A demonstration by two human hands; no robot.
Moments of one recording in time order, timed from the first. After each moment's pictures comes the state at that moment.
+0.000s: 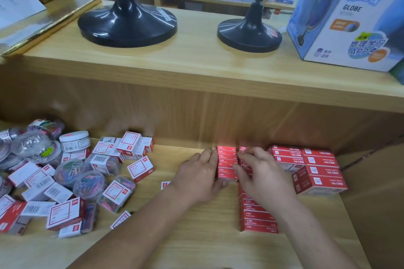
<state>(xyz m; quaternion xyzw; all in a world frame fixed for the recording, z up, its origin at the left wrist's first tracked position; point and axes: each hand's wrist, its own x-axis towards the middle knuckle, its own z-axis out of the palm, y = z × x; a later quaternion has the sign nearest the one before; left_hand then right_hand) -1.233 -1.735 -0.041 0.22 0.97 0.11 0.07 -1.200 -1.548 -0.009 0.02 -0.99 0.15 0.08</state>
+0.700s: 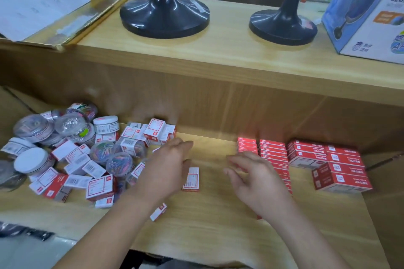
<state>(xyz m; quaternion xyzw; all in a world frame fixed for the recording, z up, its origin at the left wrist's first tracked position) -1.201 -1.840 -0.002 0.13 0.97 0.23 -0.01 -1.176 -1.601 0.001 0.11 -0.94 0.32 0.03</state>
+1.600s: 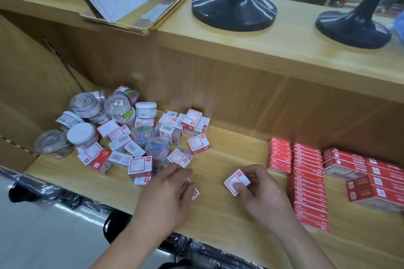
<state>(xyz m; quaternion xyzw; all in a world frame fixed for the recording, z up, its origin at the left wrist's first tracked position) -1.099 -1.894 -0.032 0.03 0.94 0.31 -0.12 -1.151 -1.649 -0.037 0.00 -0.91 0.41 -0.09</state>
